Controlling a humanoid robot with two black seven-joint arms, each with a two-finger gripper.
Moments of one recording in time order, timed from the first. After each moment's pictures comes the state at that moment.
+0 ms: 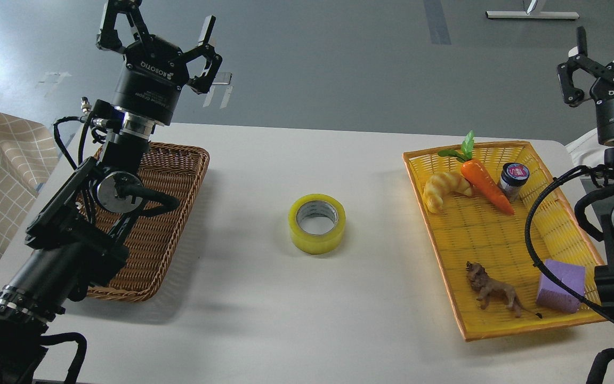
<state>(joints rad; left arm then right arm) -0.56 0.23 -1.21 -1.10 0.39 -0.49 -0.44 0.47 -0.15 1.67 1.06 -0.42 0.49 0.18</state>
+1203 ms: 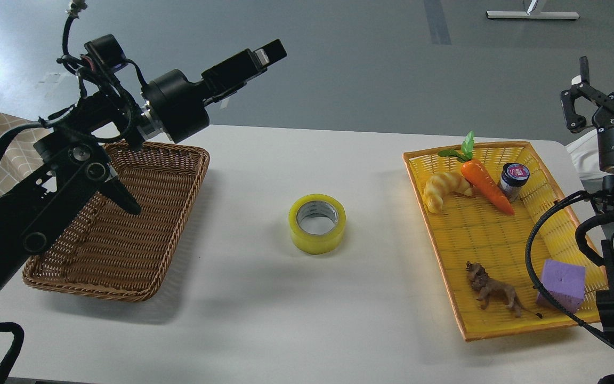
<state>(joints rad) -0.60 0.48 -1.03 -1.46 1.68 -0.38 -0.33 0.38 -0.15 1.69 1.11 -0.37 0.49 0.18</state>
